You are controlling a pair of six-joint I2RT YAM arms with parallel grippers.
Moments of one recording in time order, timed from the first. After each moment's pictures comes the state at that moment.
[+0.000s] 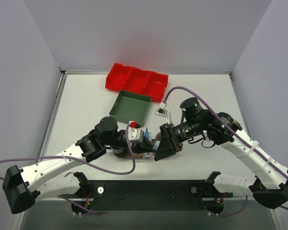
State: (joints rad) left arm -0.95 1.02 0.78 0.13 0.77 0.08; right arm 0.83 1.12 1.34 -0.95 -0.86 0.50
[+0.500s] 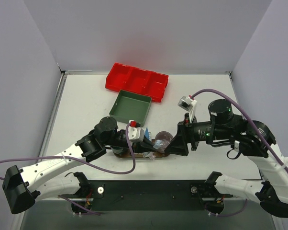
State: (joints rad) left arm -0.94 1.02 0.78 0.13 0.74 0.06; right arm 0.83 1.02 1.51 -1.05 -0.56 0.41
